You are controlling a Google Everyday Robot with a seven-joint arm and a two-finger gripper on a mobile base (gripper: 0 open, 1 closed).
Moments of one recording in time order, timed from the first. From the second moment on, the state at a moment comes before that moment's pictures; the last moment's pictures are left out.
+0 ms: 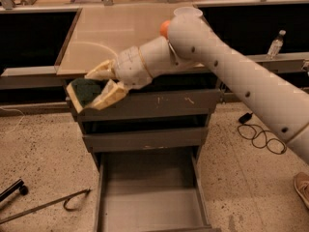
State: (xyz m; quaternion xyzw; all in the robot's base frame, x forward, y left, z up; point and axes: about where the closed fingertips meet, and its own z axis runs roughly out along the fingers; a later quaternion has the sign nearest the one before) arm 0.541 0.142 0.878 -0.72 0.42 0.34 0.44
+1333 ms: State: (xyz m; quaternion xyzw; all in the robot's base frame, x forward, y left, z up) arm 0.641 0.145 0.994 -0.72 0.40 0.27 0.50
